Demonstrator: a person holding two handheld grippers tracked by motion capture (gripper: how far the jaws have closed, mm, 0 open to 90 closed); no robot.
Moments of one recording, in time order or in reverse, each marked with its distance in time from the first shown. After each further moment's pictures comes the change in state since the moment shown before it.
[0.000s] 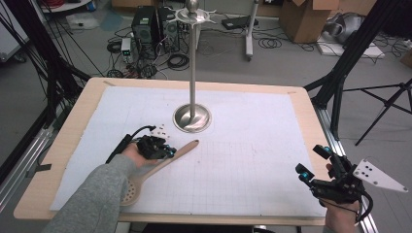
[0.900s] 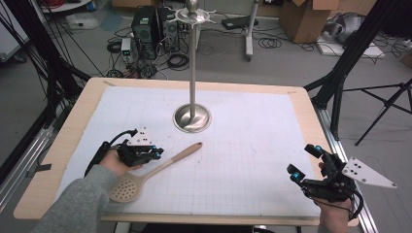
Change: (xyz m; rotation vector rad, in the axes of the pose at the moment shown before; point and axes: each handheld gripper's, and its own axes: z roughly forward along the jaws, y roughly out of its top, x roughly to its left) left arm -0.019 -0.019 -0.059 -0.098 0.103 0.064; right arm 0.009 -0.001 0.015 0.037 0.027 -0.023
